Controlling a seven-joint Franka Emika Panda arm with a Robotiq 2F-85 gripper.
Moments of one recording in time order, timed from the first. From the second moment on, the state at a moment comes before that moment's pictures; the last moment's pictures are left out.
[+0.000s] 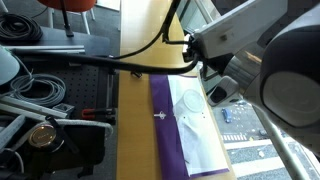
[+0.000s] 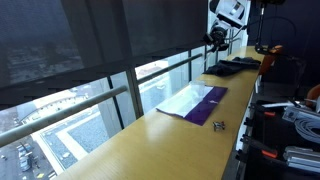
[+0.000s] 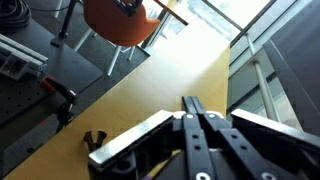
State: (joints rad) arm -0.30 0.50 -0.19 -1.66 0.93 1.20 0.13
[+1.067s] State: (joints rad) arm -0.38 0.67 -0.21 -1.52 0.95 1.09 0.13
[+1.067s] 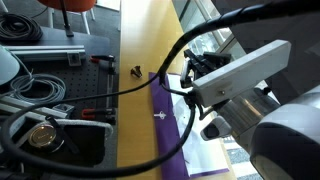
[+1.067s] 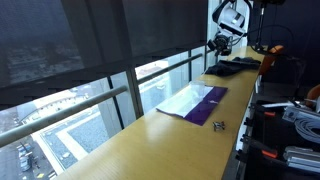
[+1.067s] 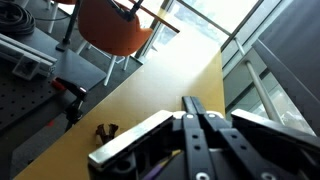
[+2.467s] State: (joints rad) arm -0.38 0.79 -0.18 -1.41 0.98 1.08 0.14
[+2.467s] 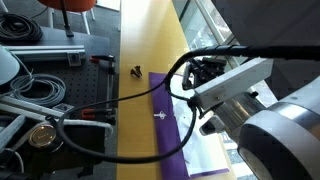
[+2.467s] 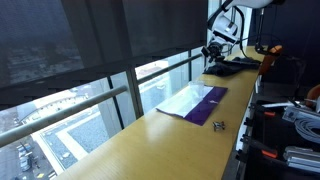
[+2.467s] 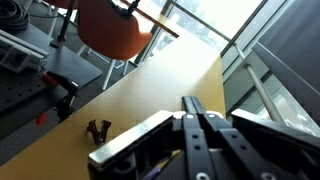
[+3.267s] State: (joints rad) arm -0.38 0.78 -0.18 -1.41 0.99 1.08 0.15
